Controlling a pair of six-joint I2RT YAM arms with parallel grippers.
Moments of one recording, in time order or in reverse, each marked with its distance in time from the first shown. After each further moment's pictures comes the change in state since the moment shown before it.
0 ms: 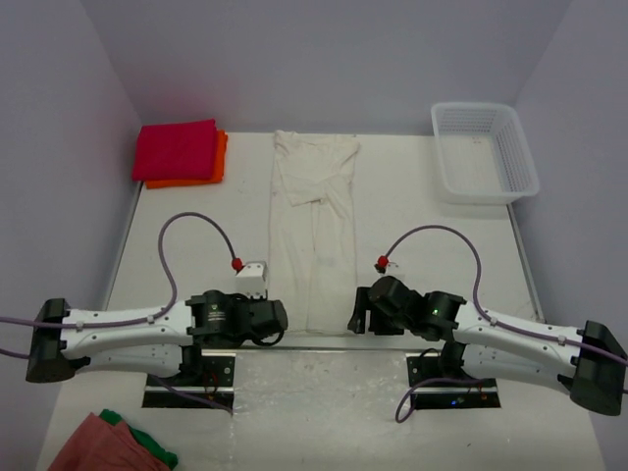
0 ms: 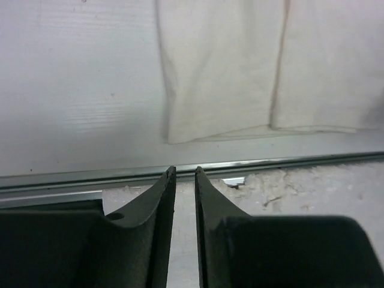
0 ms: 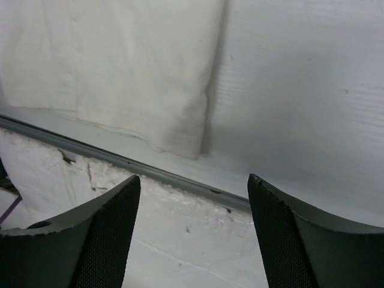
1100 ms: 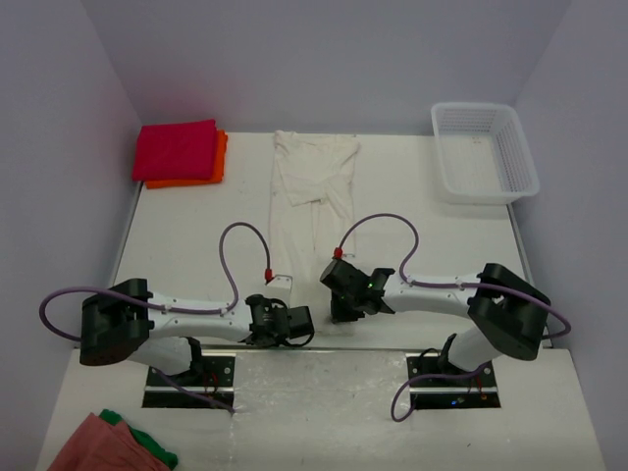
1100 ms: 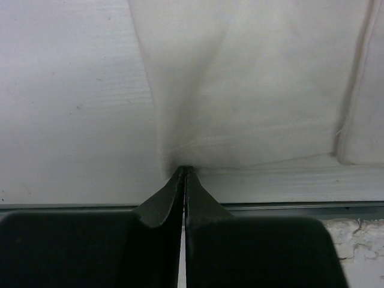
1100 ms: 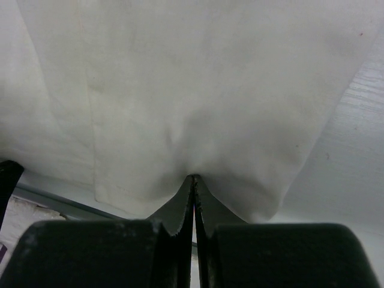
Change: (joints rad) left arm 0.055 0.315 -0.084 0.256 0.082 0.126; right arm -0.024 0.584 0.216 0.178 -0.052 -0.057
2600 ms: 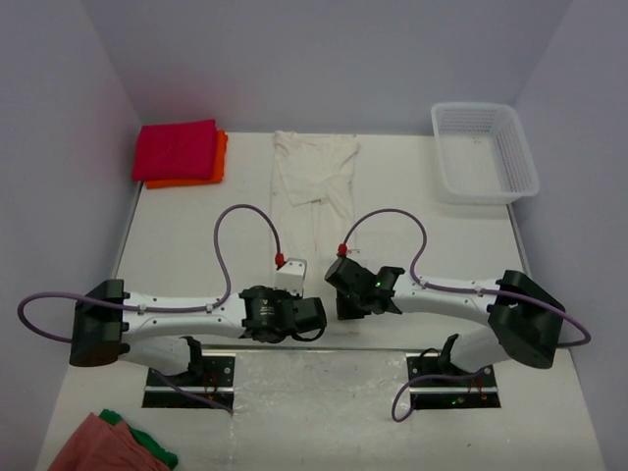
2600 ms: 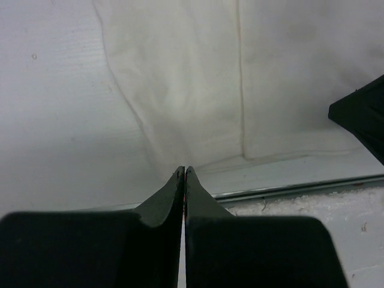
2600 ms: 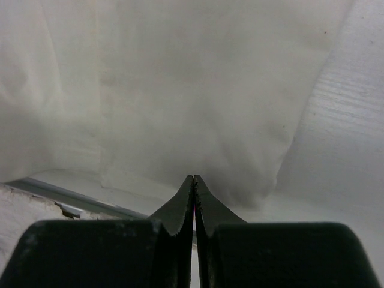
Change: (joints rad) left arm -0.055 -0.062 0.206 -0.104 -0.128 0.025; right arm 0.000 -0.092 0.015 -0.090 0.049 -0.038
